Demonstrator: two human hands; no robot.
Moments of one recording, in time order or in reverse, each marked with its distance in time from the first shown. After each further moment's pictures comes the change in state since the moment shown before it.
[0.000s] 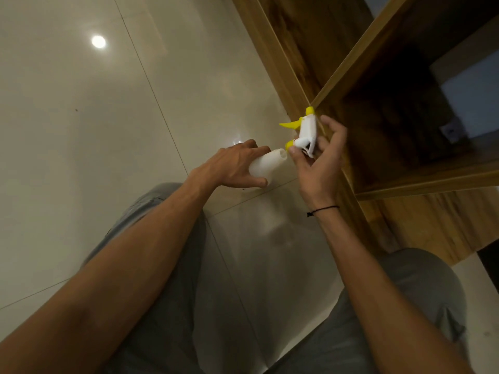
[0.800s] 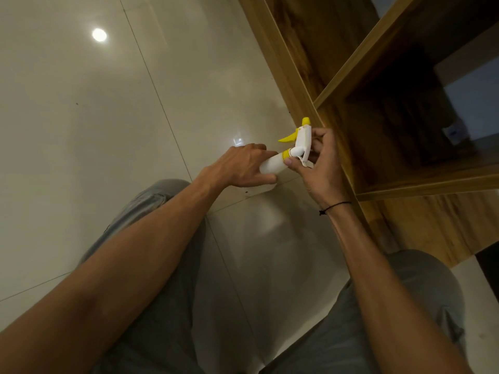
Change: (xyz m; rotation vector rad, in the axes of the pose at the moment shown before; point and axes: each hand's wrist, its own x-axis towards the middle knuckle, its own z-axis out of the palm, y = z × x) left_hand 0.010 0.015 0.011 0.044 0.061 0.039; right_hand 0.011 0.018 -0.018 -0.074 -0.266 0.034
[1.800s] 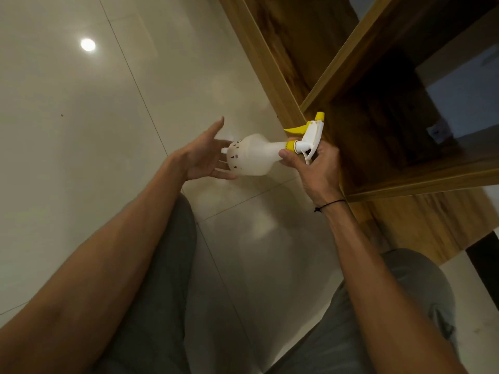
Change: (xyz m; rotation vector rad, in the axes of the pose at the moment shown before) left_hand -0.011 -0.046 -0.045 -1.509 -0.383 -0.660; right_hand 0.013 0.004 -0.008 0.170 0.075 0.012
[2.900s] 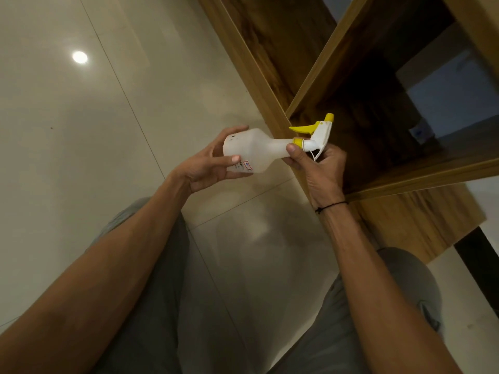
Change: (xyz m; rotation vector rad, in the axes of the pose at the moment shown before) left_hand 0.015 -0.014 0.021 -0.165 -0.275 0.414; right_hand 0.001 -0.003 -0.021 0.357 0.083 0.024
